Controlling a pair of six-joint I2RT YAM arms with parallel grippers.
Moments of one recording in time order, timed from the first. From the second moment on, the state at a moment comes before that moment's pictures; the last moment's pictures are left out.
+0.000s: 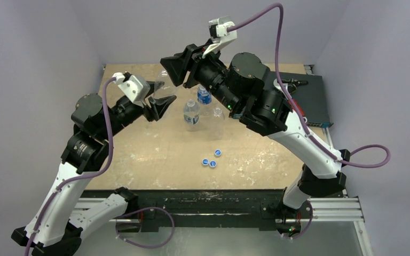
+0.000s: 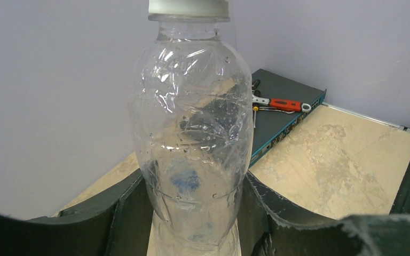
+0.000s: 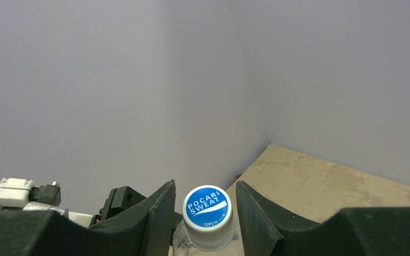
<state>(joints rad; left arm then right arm) -0.51 0.87 1.30 -0.32 0.31 0.13 1.12 1.62 2.20 -0.37 0.36 0.29</state>
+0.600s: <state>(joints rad) -0.51 0.86 1.30 -0.32 0.33 0.12 1.11 1.62 2.20 -0.37 0.30 0.28</state>
